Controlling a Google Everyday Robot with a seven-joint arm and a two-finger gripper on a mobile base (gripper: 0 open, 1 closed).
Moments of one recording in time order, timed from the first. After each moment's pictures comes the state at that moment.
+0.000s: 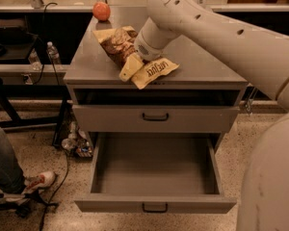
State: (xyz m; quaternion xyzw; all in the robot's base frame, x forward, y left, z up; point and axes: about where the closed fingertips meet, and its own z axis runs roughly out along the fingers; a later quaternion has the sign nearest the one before) arm 0.713 0.019 0.848 -0.47 0.83 0.06 0.30
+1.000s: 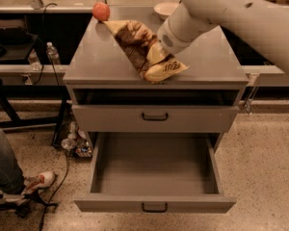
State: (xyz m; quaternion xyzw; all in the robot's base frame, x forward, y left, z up) arm 0.676 -0.040 0.898 -0.41 0.85 0.06 0.33
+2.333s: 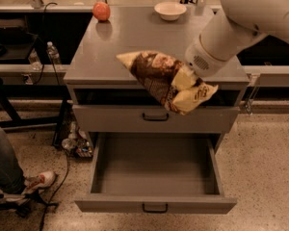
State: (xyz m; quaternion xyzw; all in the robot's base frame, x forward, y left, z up) arm 0.559 -0.095 0.893 -0.46 0.85 0.07 0.25
